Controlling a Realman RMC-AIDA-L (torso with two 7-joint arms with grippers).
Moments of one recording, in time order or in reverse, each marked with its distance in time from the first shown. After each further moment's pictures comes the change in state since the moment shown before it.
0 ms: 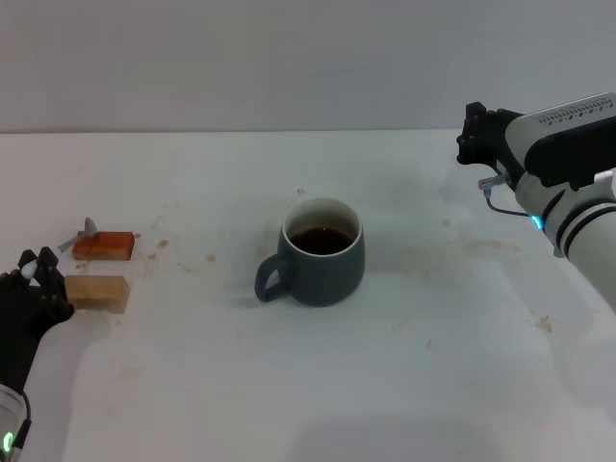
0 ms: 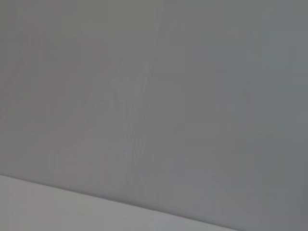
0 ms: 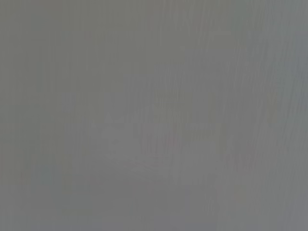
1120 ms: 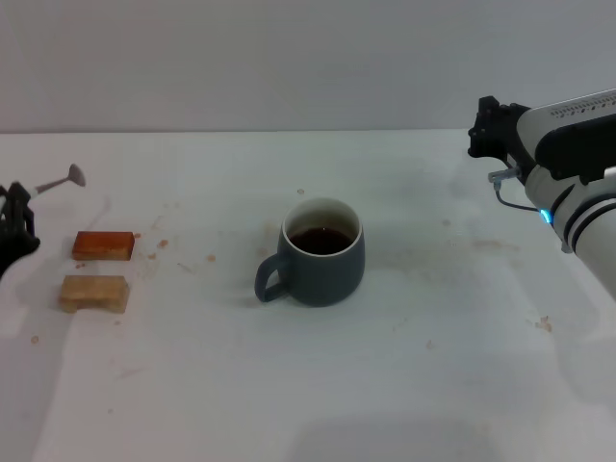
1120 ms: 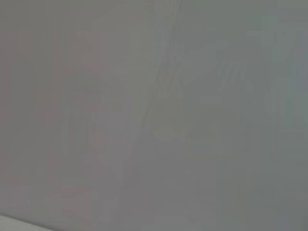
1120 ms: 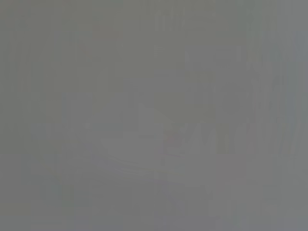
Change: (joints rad) left arm 0.045 0.155 -0.166 -0.259 0.103 -0.121 0.008; right arm 0.000 -0.001 0.047 -0.008 -0.005 -0.002 -0.007
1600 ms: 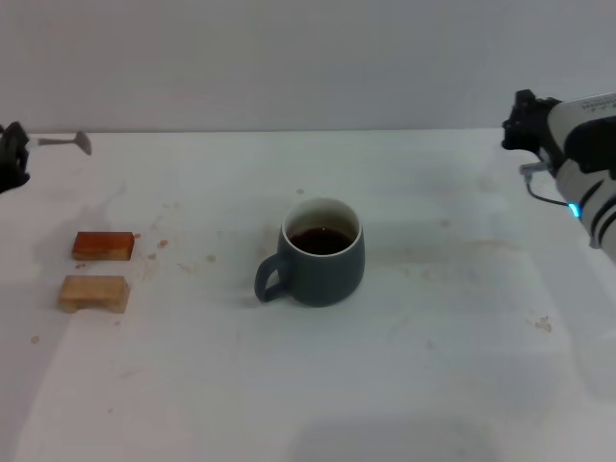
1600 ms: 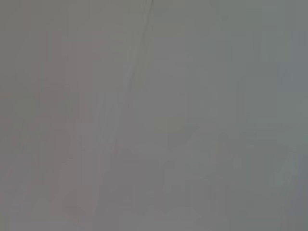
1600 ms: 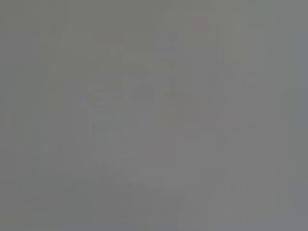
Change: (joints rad) left arm 0.312 -0.133 -0.875 -0.510 0.623 -1.059 0.052; right arm 0.009 -0.007 0.061 -0.068 -0.003 -0.032 -0.003
